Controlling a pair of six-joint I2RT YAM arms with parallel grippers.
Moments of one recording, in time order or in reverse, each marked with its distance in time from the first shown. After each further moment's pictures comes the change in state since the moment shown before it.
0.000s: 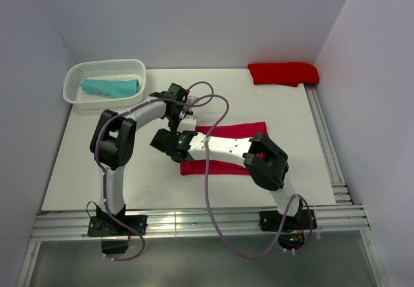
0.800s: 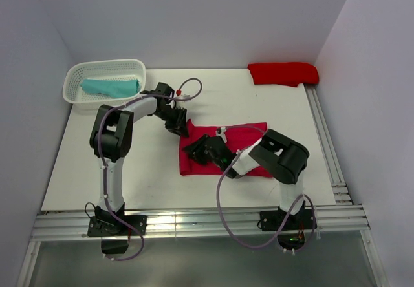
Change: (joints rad) left arm 0.129 0.101 0.029 -0.001 0.383 0.002; right arm -0.259 -0.086 -0.951 1.570 -0.564 0.266
